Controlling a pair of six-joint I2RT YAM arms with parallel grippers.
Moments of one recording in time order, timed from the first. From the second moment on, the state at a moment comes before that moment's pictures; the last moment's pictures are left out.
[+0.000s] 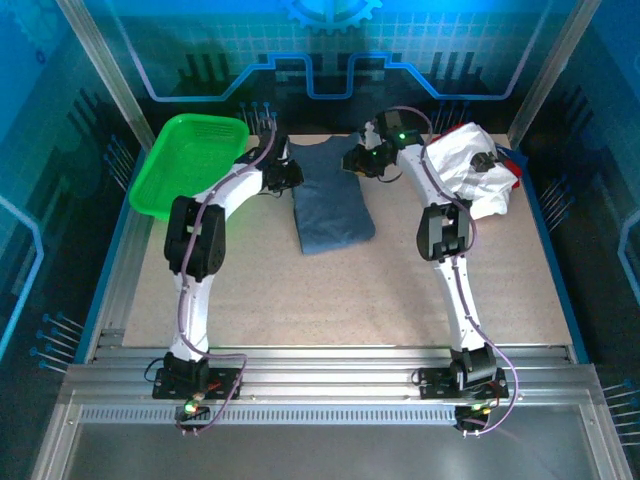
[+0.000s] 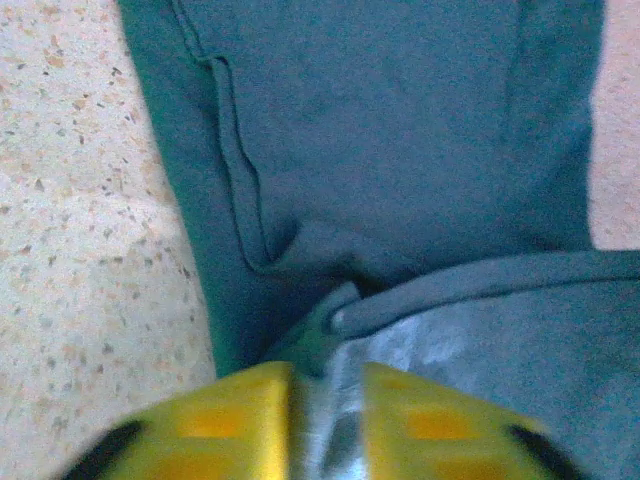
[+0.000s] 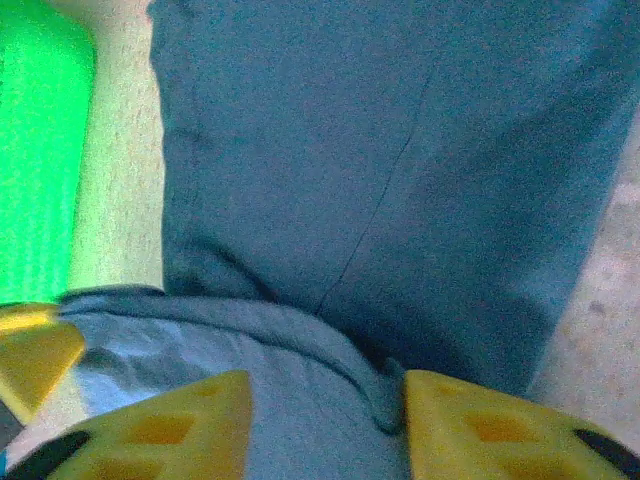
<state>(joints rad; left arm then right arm) -0.24 2.26 1.84 -0.48 0.15 -0.55 0.22 2.72 2.66 -0.91 -0.58 0.40</state>
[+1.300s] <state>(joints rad) -0.43 1.77 1.07 -0.26 0.25 -1.05 0.20 2.00 1.44 -0.72 -0.59 0.36</state>
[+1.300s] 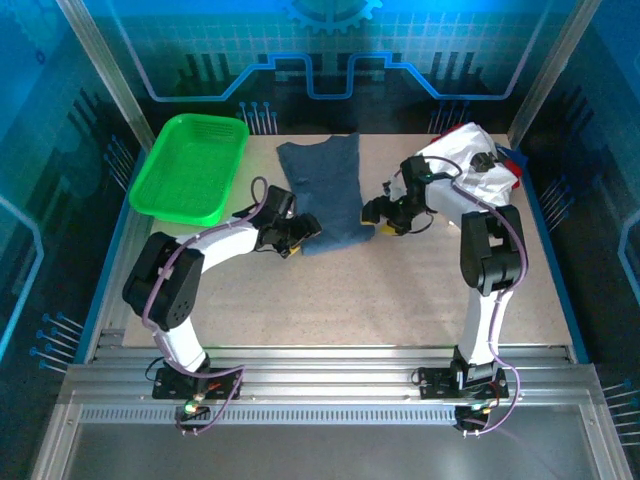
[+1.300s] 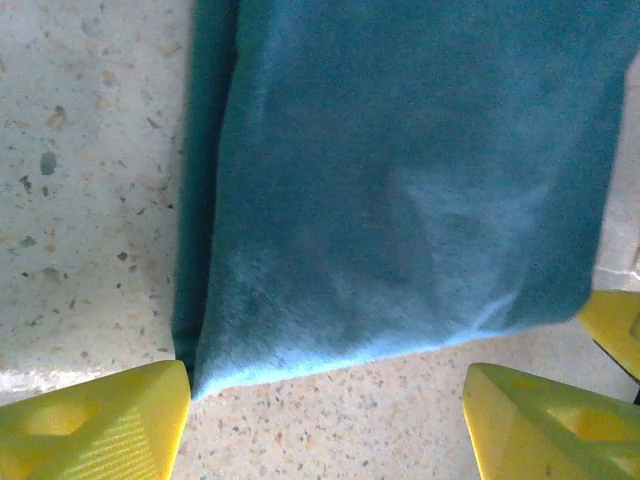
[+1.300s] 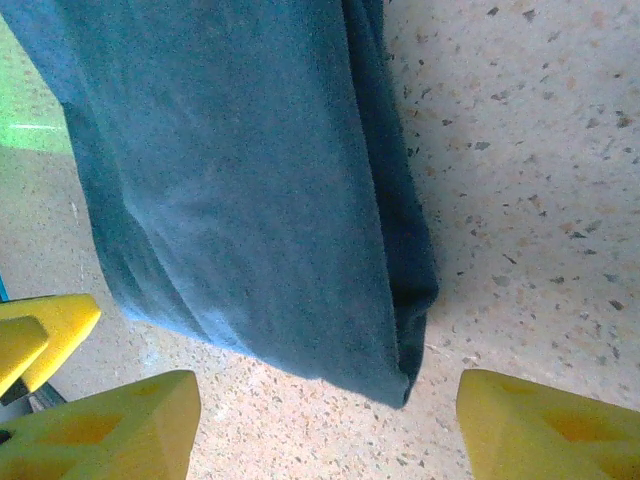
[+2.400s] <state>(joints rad) -0.63 1.49 0.87 -0.36 0.15 -1.15 0.33 1.59 0.99 -0.76 -0.59 0.52</state>
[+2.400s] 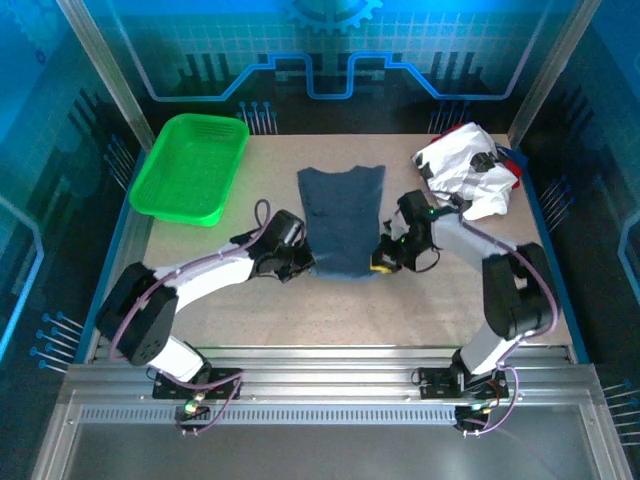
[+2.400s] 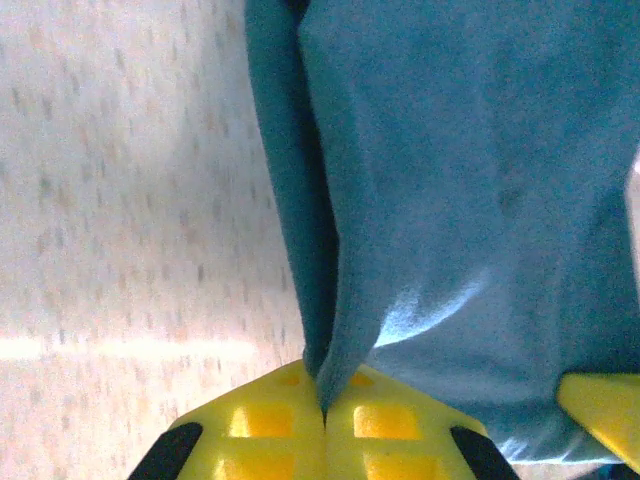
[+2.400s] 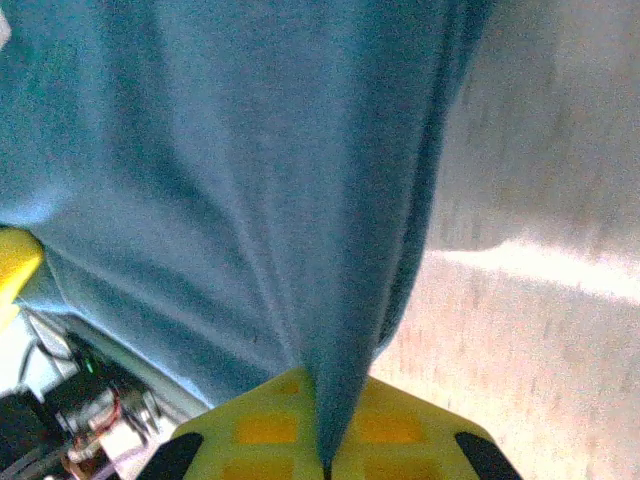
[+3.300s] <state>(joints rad) -0.56 1.42 1.08 -0.45 0.23 -1.27 0.24 1.49 1.29 -1.01 -0.56 0.54</state>
